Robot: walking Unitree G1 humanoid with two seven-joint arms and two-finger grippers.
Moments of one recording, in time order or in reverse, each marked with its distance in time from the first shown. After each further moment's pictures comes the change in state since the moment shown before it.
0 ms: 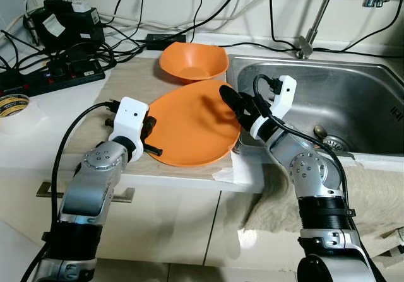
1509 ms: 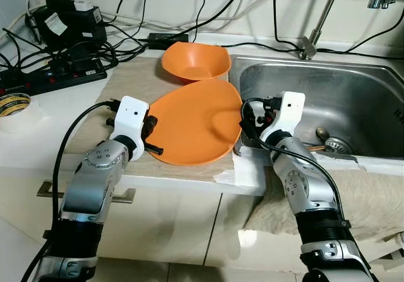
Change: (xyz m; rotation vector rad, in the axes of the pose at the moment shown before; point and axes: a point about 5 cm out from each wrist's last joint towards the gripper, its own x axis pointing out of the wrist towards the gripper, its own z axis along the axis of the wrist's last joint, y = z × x) left arm 0.002 0.002 0.002 -0.013 -0.002 -0.005; right arm -0.012 -0.029 -0.015 -0.339 -0.085 -0.275
